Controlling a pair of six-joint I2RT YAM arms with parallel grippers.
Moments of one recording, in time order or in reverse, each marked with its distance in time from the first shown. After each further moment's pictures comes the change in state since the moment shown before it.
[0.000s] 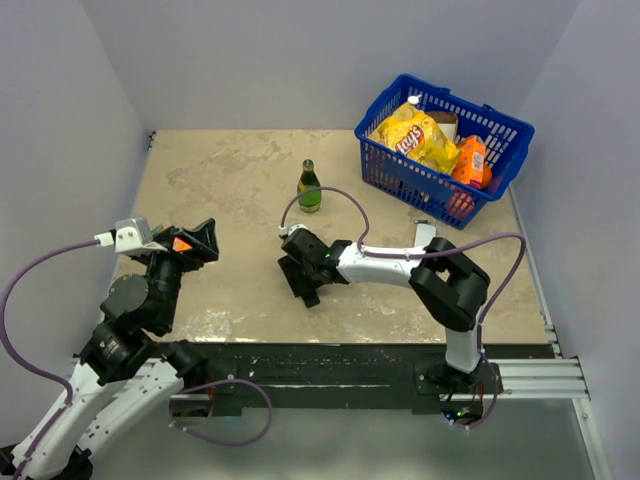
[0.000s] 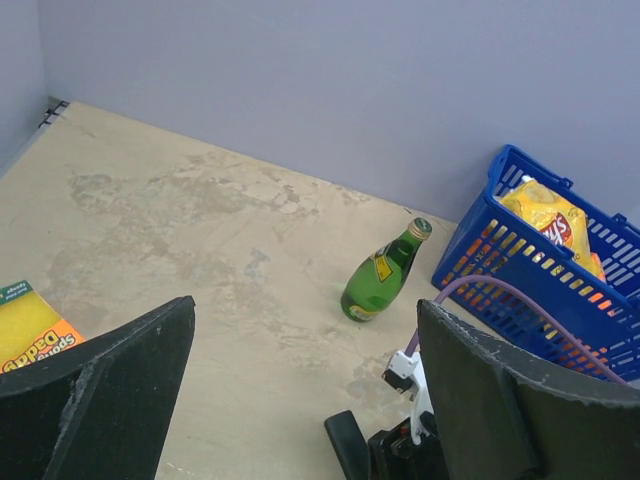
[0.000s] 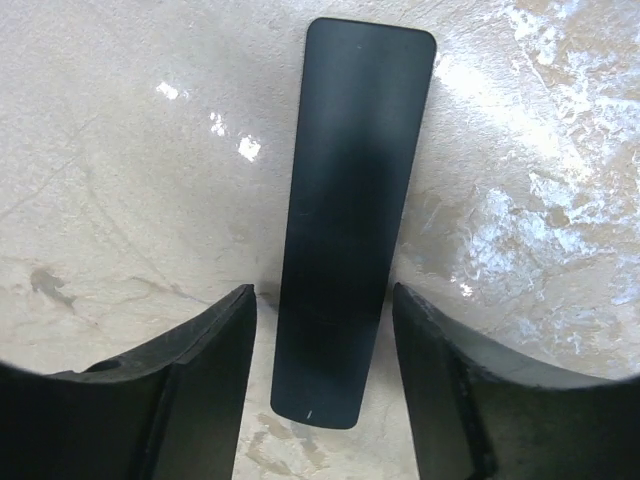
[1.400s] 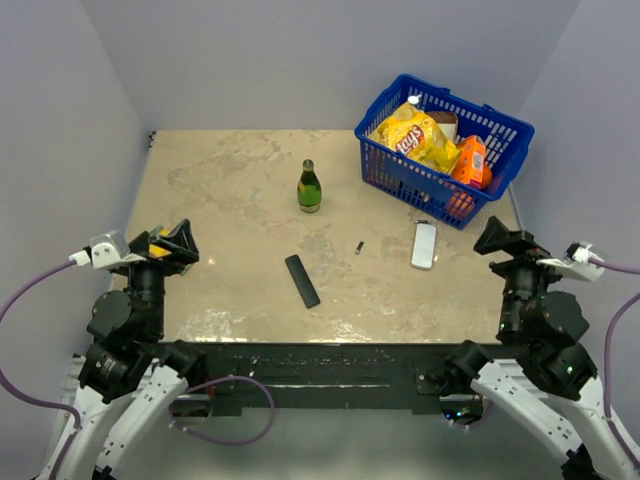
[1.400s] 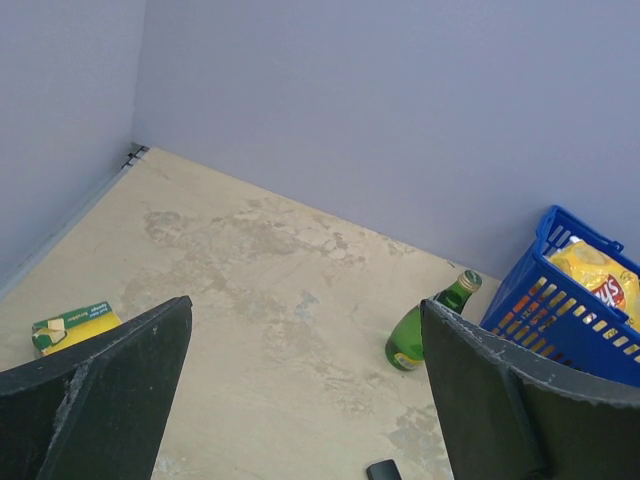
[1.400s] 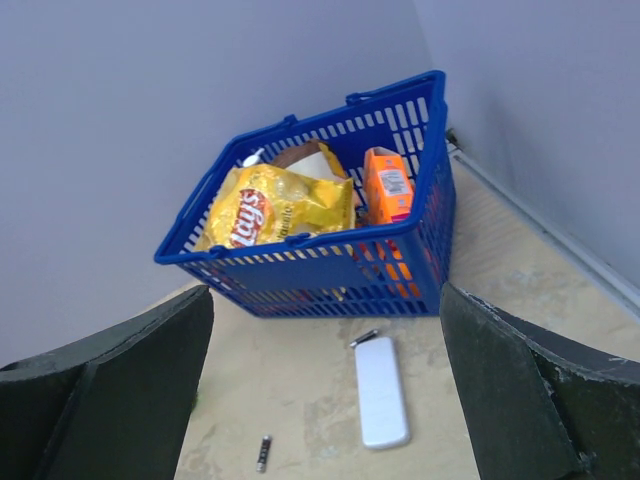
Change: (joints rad) left arm 0.205 -0.111 -0.036 0.013 0.065 0.051; right arm -0.289 -1.598 -0.405 0.014 0.895 -0.113
